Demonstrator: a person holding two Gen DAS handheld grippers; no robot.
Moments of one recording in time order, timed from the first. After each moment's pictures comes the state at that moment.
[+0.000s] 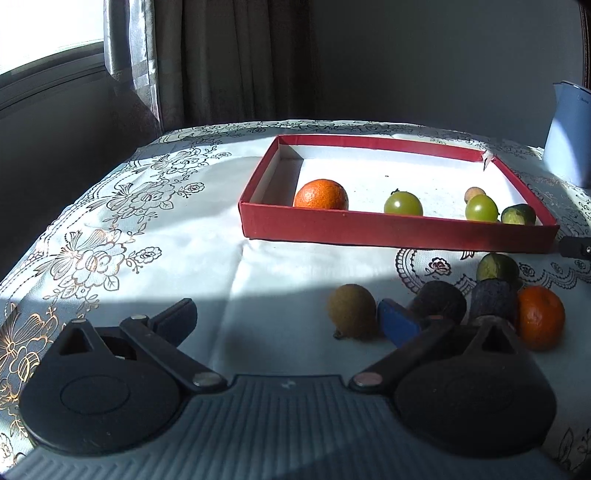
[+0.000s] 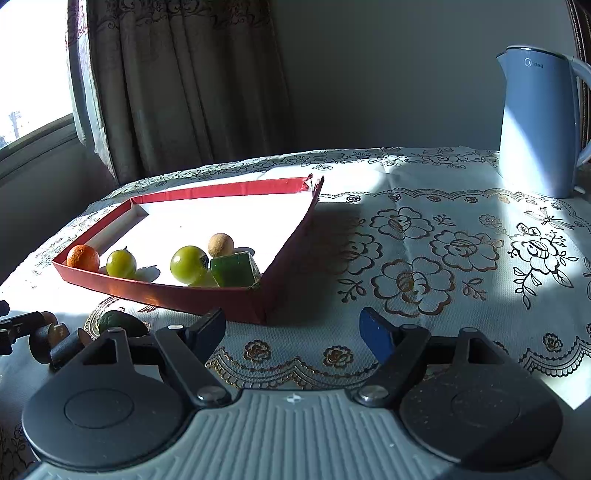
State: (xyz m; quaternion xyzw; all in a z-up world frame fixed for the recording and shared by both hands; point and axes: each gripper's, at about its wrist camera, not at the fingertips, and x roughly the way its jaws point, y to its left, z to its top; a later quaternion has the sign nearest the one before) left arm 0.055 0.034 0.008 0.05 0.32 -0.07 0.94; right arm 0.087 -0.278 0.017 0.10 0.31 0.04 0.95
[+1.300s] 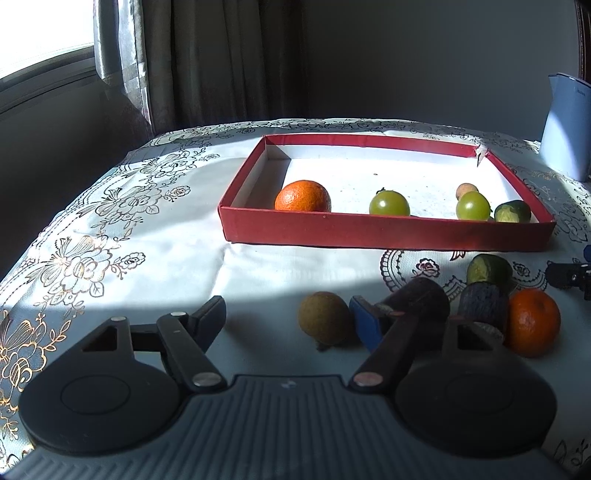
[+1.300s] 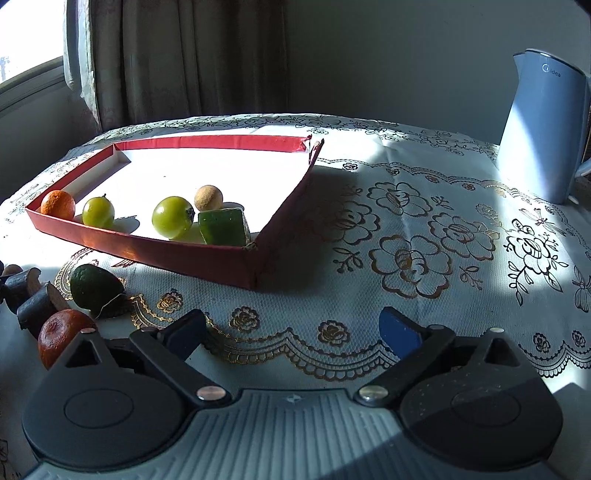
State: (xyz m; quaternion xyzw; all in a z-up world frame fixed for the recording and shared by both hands) left arm 0.055 0.020 0.008 0.05 0.31 -0.07 0.95; right arm 0.097 -0.260 0.010 0.03 0.37 0.01 0.93
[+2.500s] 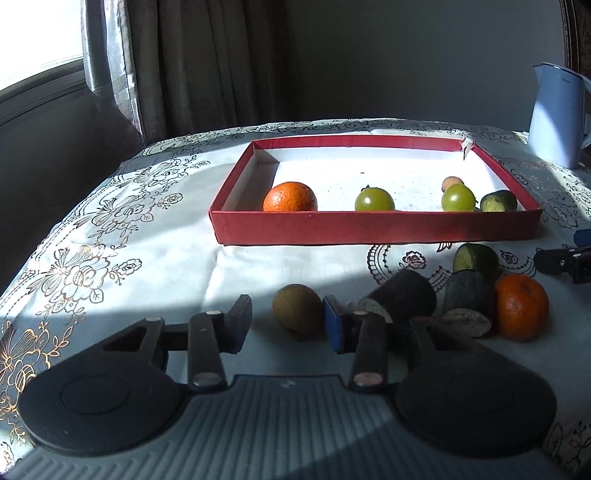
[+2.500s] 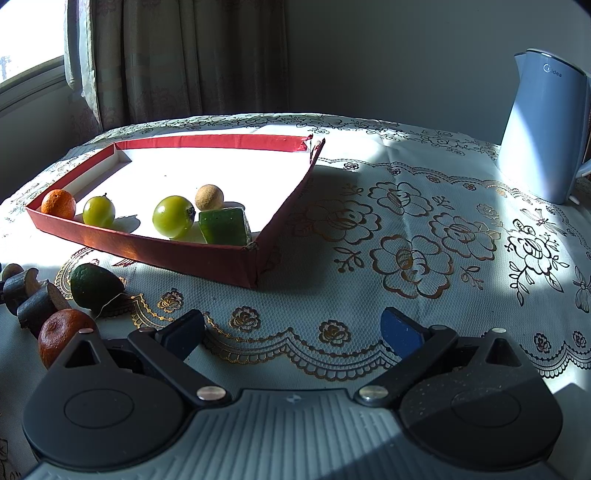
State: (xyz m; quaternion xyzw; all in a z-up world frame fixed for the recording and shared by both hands) left arm 0.046 0.017 0.011 0.07 0.30 -0.09 0.95; right arm 0.098 -0.259 0.010 0.03 0.37 0.02 0.93
